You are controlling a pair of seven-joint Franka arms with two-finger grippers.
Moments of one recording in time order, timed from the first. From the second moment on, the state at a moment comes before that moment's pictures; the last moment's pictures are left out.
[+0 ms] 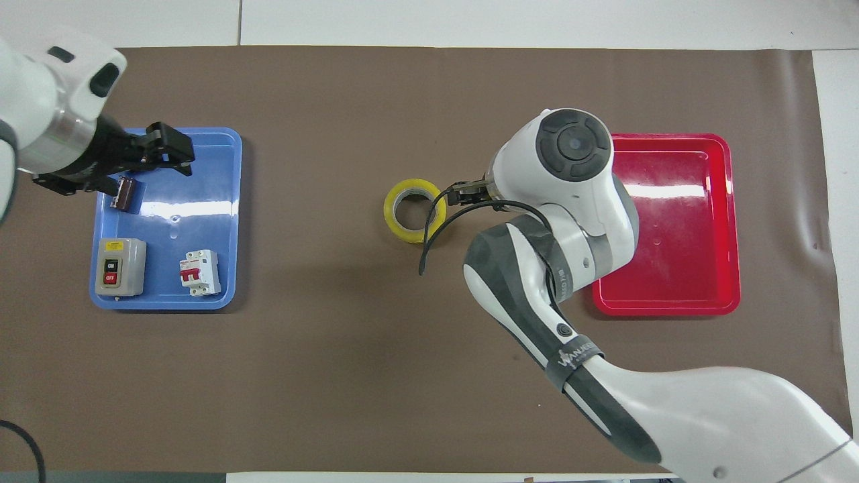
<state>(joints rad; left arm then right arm) -0.11 0.07 -0.03 -1.54 0.02 1.58 -0.29 0.44 0.42 0.04 -1.70 0.01 2.24 0.39</state>
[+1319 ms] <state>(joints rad) -0.06 0.00 -0.04 -1.56 -0.01 1.45 -0.12 0.54 0.59 0.03 -1.64 -0.13 2.37 0.44</state>
